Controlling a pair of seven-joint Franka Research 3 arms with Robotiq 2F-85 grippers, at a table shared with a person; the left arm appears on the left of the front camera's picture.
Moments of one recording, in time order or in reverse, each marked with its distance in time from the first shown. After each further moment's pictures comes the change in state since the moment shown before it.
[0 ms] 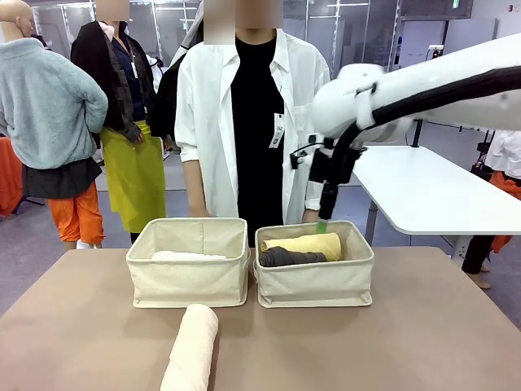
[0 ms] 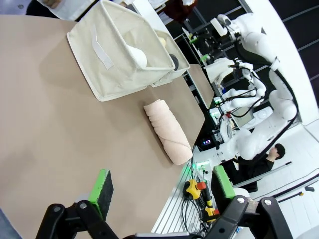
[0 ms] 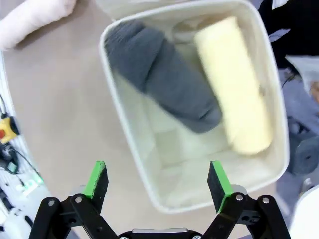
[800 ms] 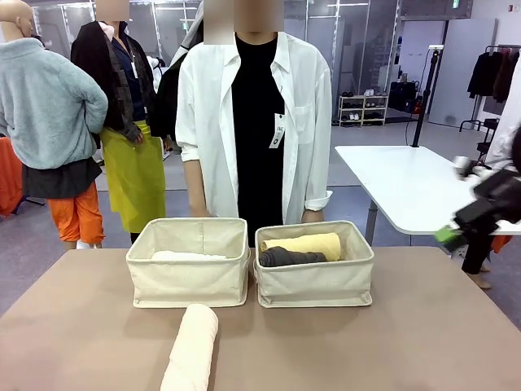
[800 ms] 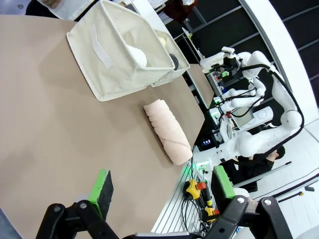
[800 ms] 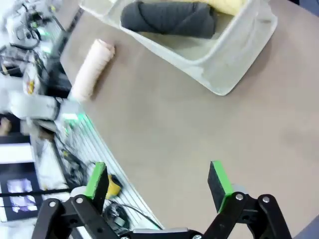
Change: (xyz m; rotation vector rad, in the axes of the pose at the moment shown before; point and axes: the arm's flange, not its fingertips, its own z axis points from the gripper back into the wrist) left arm 0.000 0.000 0.000 0.000 0.000 0.000; right arm -0.326 0.034 0.015 0.380 -0.584 -0.704
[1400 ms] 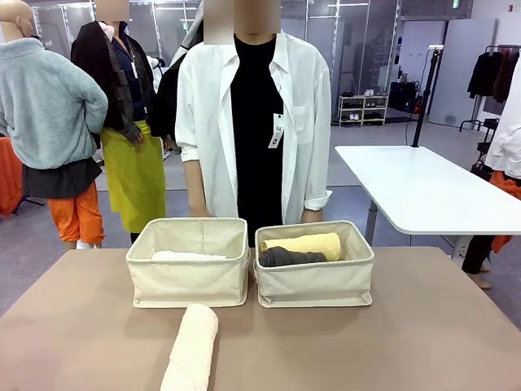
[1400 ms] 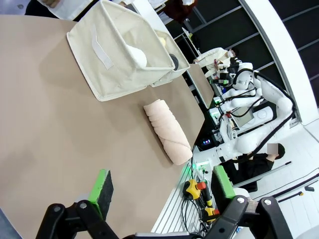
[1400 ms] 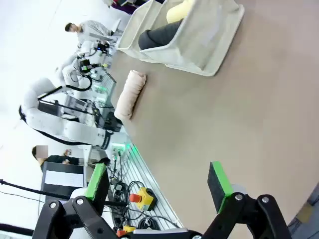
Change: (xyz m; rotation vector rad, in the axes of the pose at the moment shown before) left arm 0.000 0.000 0.000 0.000 0.001 0.000; right arm -0.143 -0.113 0.069 0.284 -0.274 -0.179
